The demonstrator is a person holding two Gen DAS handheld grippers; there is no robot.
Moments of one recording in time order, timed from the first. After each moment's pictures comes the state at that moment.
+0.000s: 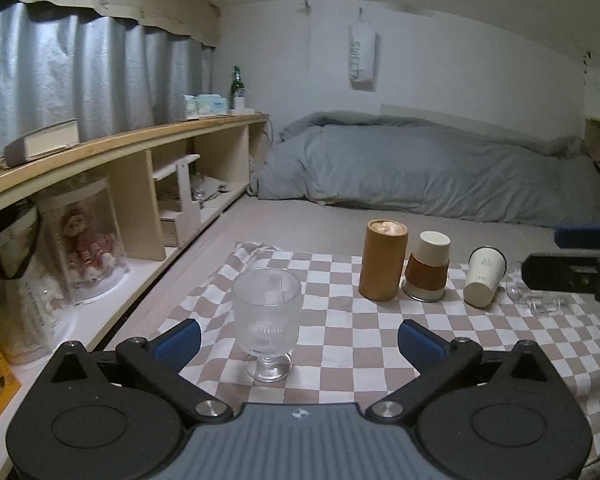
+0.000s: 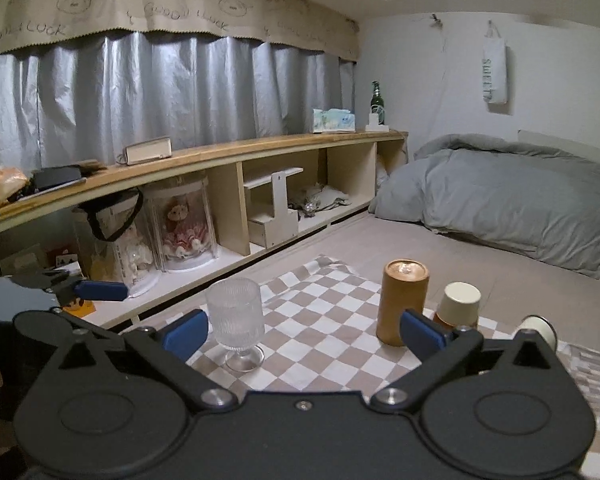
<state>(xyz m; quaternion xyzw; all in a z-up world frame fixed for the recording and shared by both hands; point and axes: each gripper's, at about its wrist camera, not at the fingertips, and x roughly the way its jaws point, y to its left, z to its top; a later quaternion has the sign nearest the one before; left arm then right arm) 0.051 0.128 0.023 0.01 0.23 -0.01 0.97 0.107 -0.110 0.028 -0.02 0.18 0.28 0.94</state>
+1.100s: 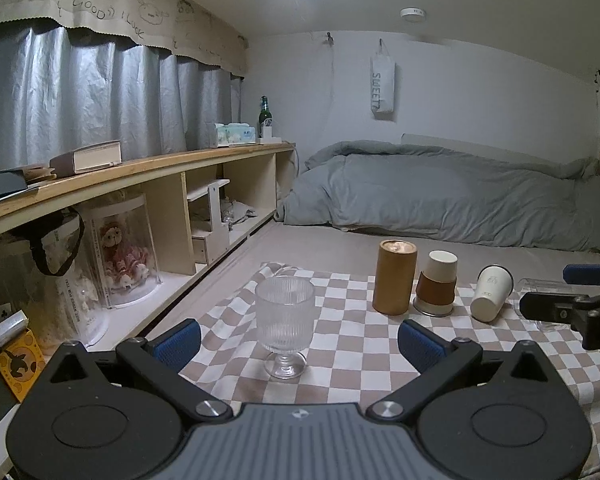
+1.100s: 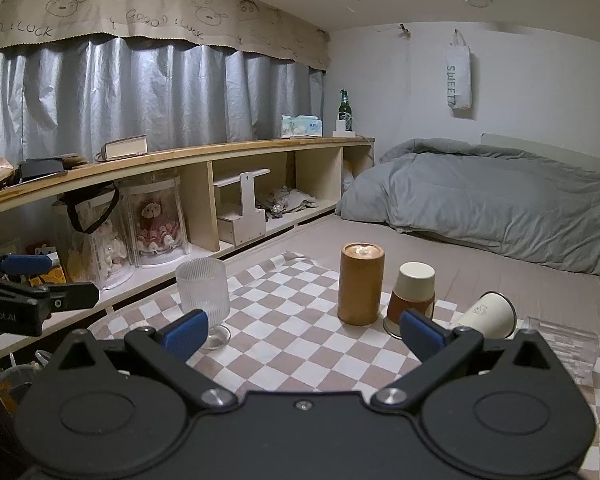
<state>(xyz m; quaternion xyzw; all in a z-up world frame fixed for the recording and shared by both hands) 0.000 0.117 0.025 0.01 0.19 0.03 0.98 0.078 -0.141 -0.003 -0.02 0.17 0.23 0.96</state>
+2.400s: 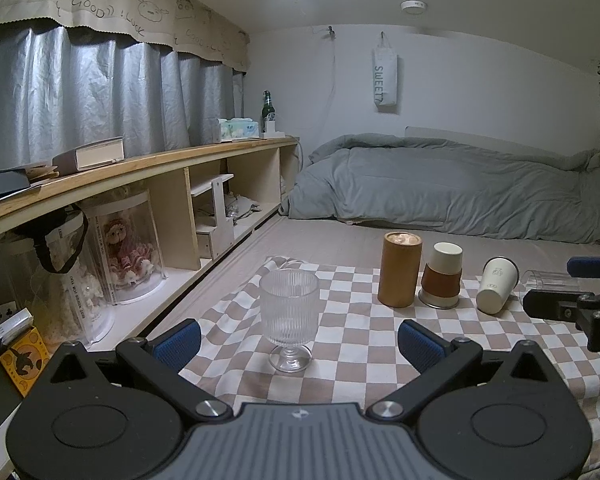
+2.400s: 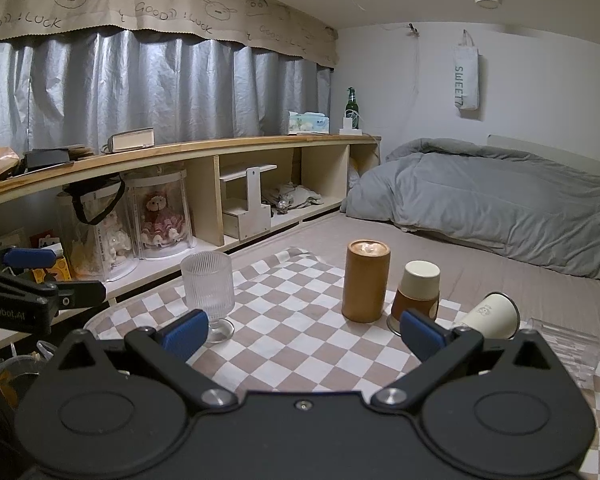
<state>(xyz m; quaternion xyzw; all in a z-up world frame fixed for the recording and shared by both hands) -0.001 0.126 0.023 0.01 0.19 0.04 0.98 0.077 -0.139 -0.006 -0.03 0.17 0.24 0.96</state>
